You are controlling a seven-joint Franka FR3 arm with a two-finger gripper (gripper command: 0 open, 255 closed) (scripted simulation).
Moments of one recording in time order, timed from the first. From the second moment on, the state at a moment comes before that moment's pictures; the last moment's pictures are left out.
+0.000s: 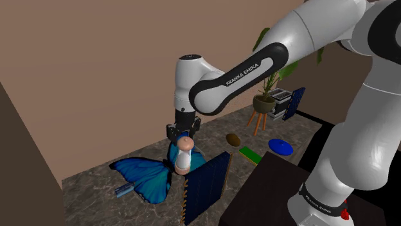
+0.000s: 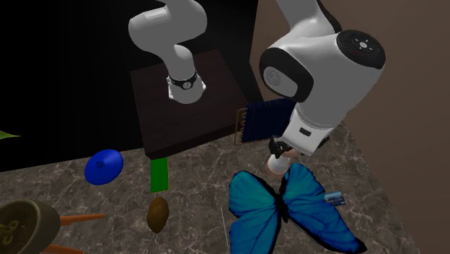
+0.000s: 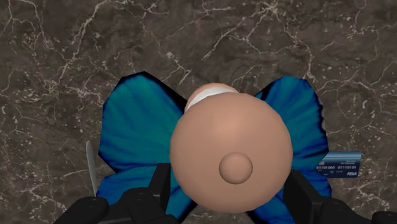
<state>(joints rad) 0.10 0.04 0.30 -2.25 -0.06 2.35 0.68</state>
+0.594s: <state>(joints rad) 0.10 -0.03 0.30 -2.20 -0.03 2.23 0.66</state>
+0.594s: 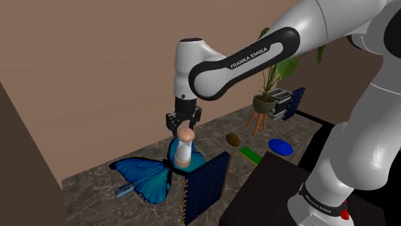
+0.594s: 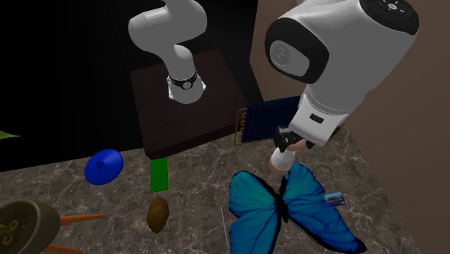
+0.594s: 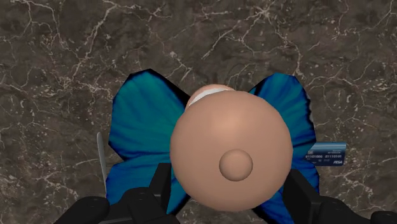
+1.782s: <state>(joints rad) 0.09 -0.13 0.29 -2.07 0.01 2.00 0.62</state>
